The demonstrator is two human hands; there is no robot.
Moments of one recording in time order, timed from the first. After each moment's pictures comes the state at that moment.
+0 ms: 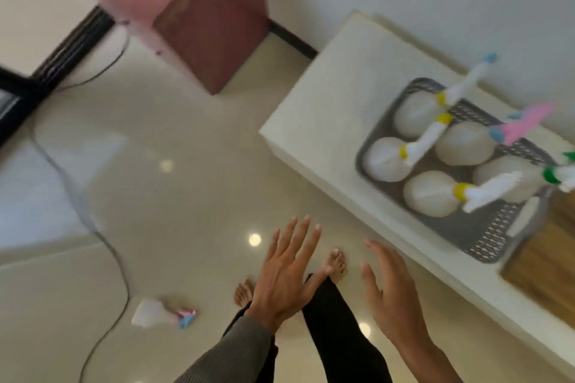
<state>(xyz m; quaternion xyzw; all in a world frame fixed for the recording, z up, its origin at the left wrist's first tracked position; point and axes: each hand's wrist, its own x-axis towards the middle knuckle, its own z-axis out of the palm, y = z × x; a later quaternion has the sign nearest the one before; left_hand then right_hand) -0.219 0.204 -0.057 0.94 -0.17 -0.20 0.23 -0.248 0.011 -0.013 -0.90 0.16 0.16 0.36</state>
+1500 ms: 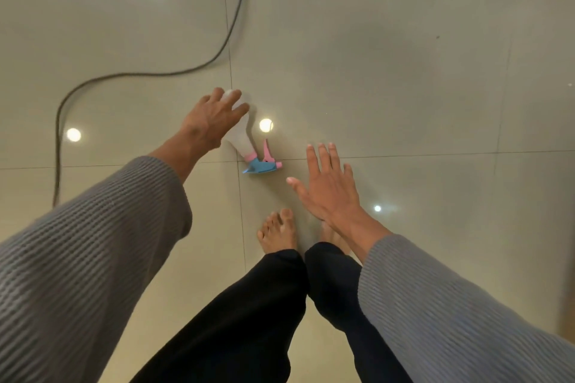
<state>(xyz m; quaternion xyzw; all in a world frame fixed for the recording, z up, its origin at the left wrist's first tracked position) -0.481 0.712 -0.468 0.92 0.08 -0.38 -0.03 -0.396 0.461 -0.436 -0.81 -0.38 0.44 -0.08</state>
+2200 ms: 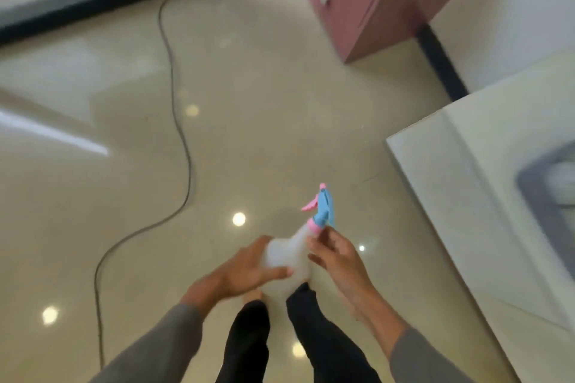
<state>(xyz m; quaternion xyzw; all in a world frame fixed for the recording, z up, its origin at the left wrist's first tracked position) -0.400 0.562 -0.078 0.70 0.16 -0.43 0.56 -0.340 0.364 -0.027 -0.68 0.18 0.43 0.56</state>
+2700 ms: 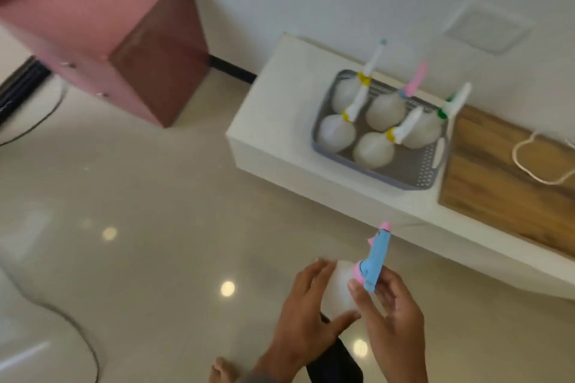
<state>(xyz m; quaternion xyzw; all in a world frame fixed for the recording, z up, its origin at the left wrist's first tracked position) -0.331 0.212 0.000 0.81 -0.21 -0.29 0.47 -0.378 0.097 0.073 -0.71 0.43 -0.06 0.56</state>
